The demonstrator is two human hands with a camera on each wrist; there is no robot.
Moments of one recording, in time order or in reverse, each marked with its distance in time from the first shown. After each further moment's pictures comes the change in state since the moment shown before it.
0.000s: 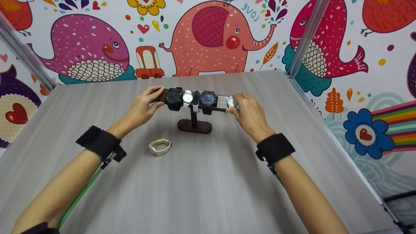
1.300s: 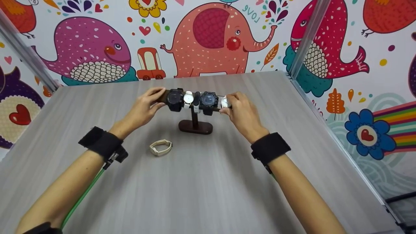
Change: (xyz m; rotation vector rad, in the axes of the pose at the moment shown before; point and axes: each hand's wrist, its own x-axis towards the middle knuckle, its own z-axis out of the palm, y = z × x) left_hand -0.001 -0.002 0.001 -0.008 0.028 0.022; right_hand 0.005 -0.007 0.016 -0.023 0.066 -0.115
